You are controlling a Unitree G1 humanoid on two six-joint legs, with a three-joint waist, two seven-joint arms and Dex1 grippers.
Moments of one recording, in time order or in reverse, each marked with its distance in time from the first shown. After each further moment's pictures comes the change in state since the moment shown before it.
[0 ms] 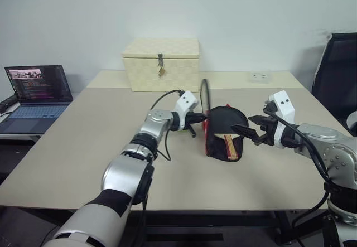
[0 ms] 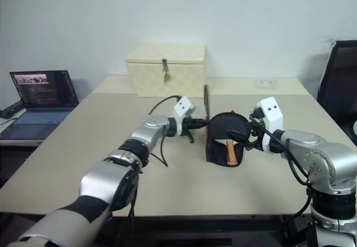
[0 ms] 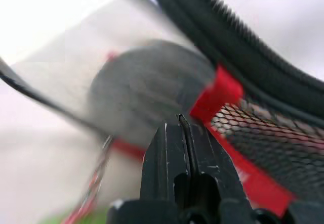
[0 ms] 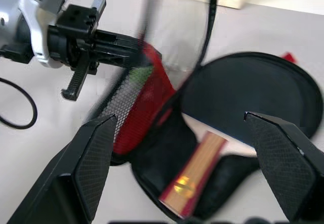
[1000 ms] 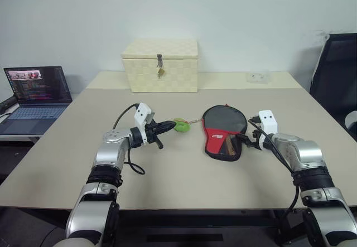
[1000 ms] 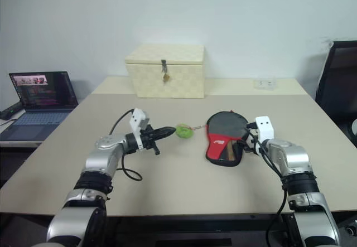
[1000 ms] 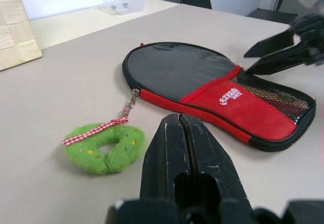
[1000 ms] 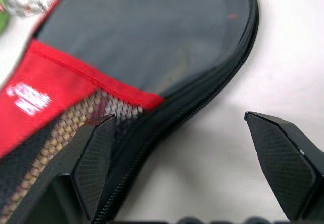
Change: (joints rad) left arm 0.493 0.253 0.156 -0.670 -0.219 0.259 -0.154; right arm -0.117 0.128 0.213 0.853 -0.365 -0.517 0.005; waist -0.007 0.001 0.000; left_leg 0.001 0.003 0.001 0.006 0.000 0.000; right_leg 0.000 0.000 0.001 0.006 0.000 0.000
